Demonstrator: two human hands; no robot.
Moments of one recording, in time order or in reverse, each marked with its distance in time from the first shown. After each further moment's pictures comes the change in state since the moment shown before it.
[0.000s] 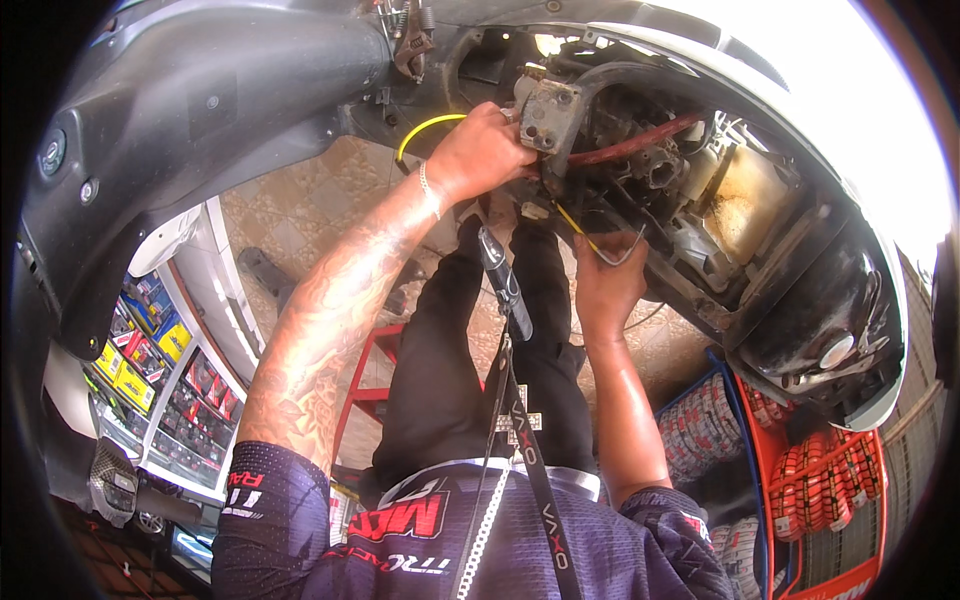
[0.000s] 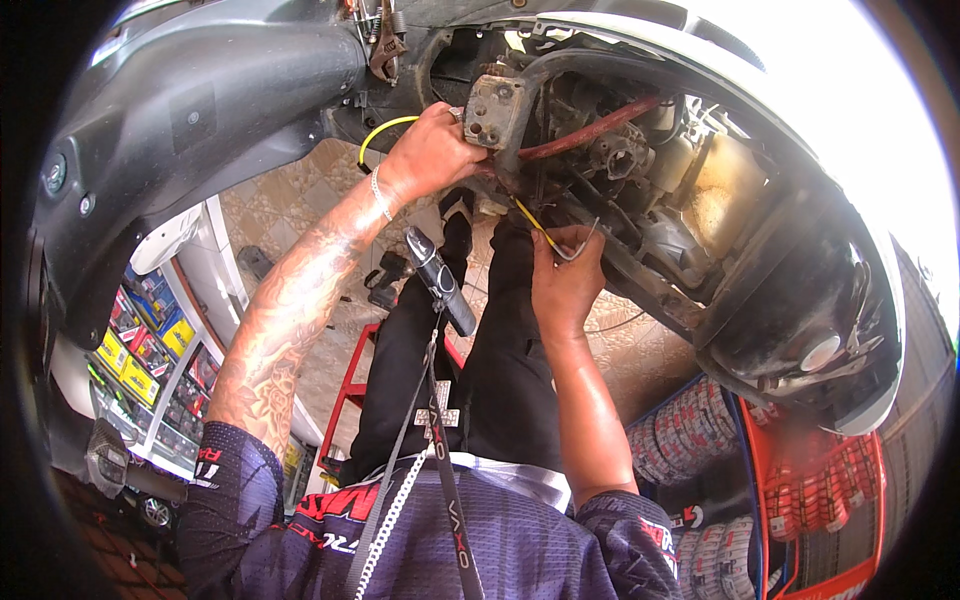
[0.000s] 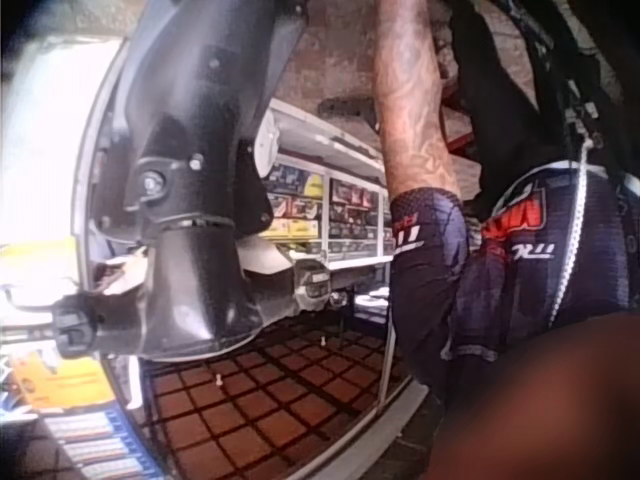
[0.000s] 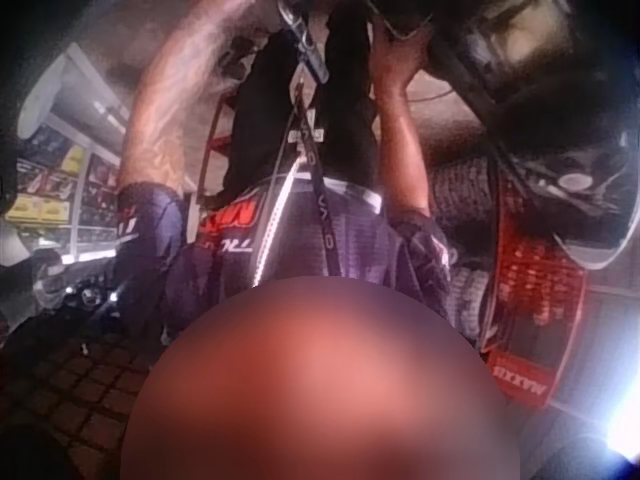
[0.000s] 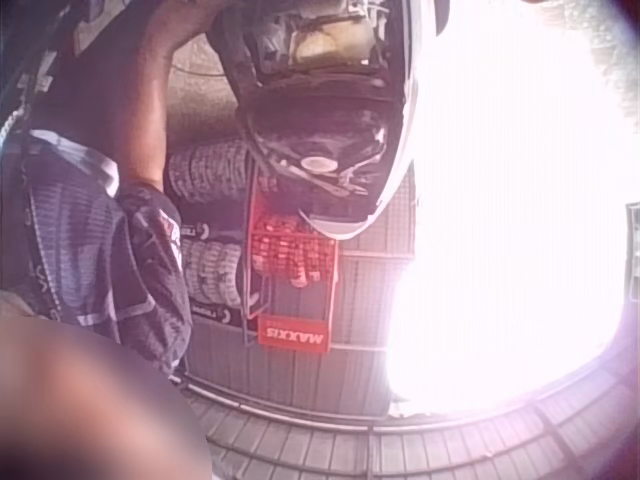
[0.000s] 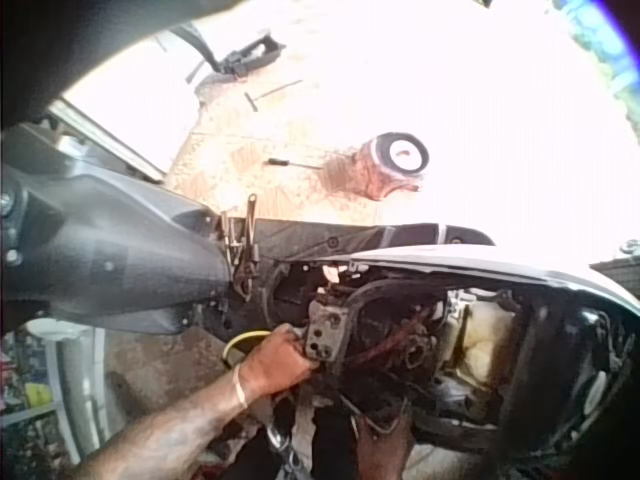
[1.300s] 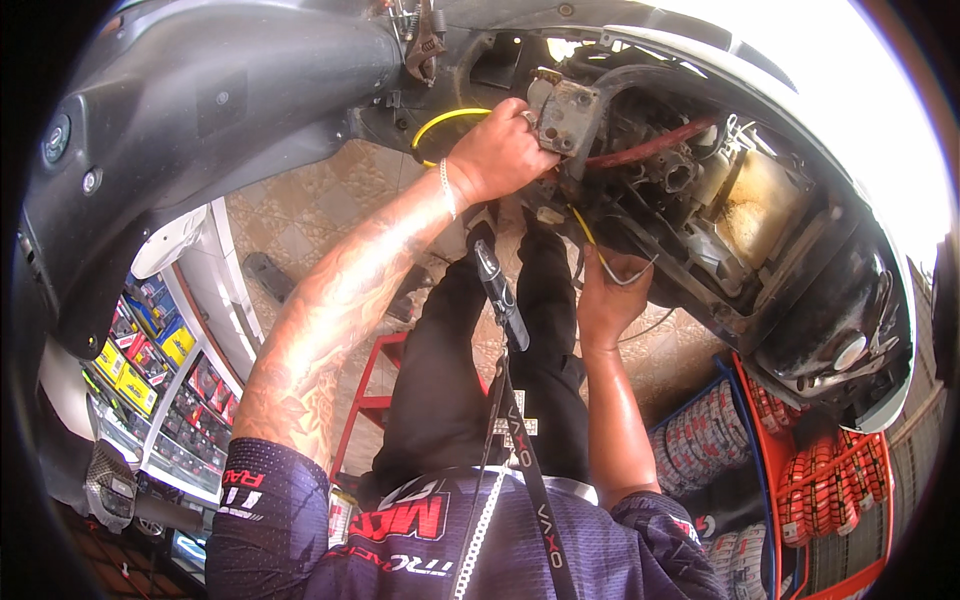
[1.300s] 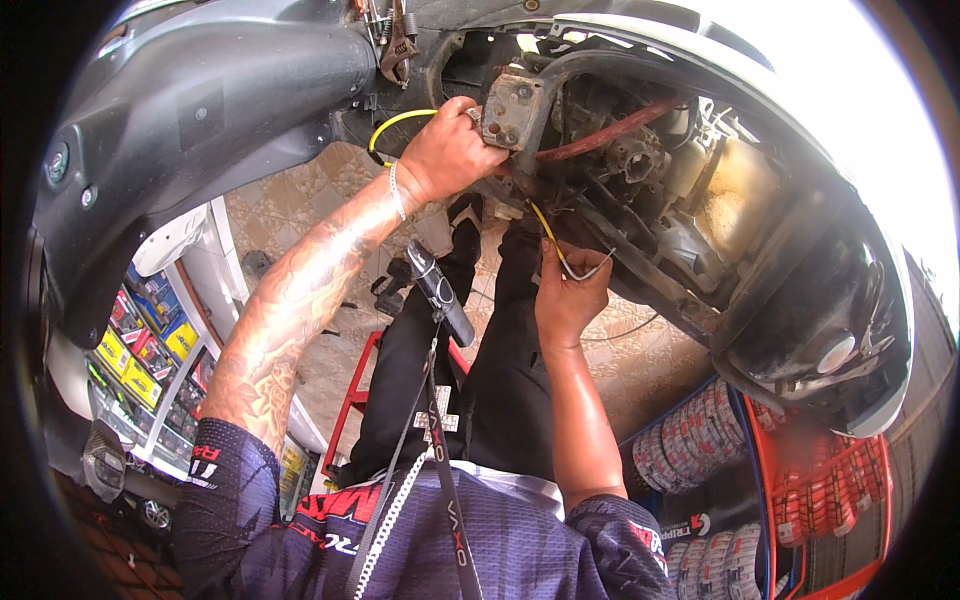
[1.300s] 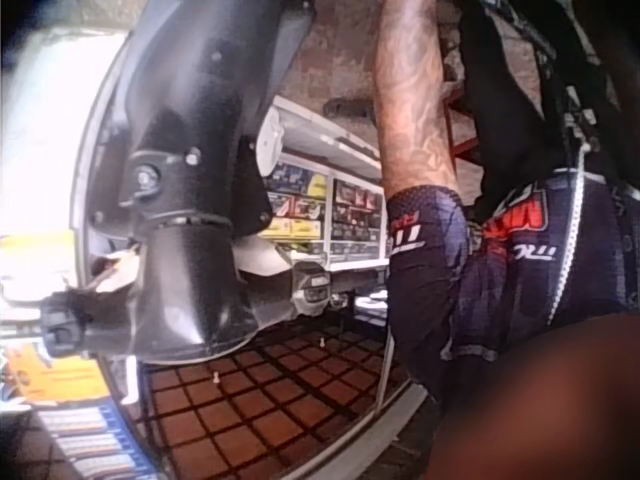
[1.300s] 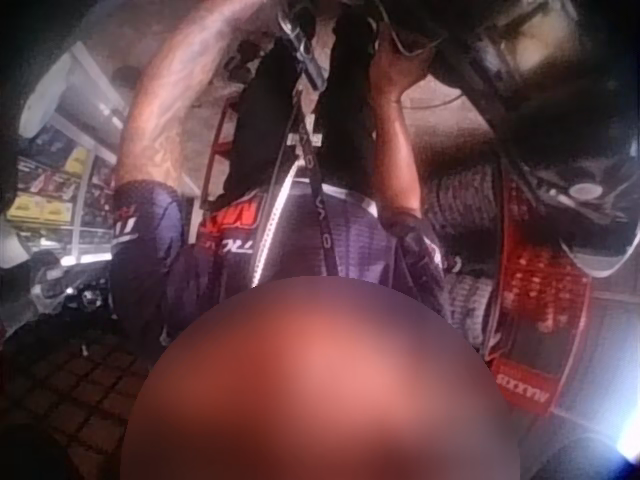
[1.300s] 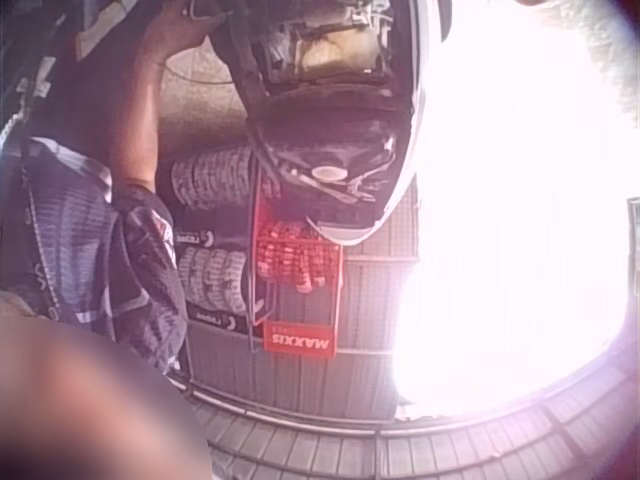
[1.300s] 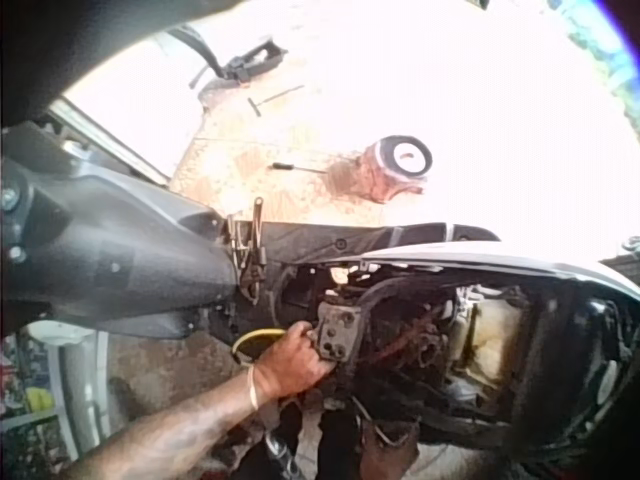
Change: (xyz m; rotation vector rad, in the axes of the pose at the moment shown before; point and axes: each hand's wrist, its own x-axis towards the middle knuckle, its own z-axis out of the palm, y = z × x) left_hand 0.000 0.003 0.002 0.334 0.019 0.107; right_hand -0.021 0.011 0.021 -0.037 0.210 -0.009
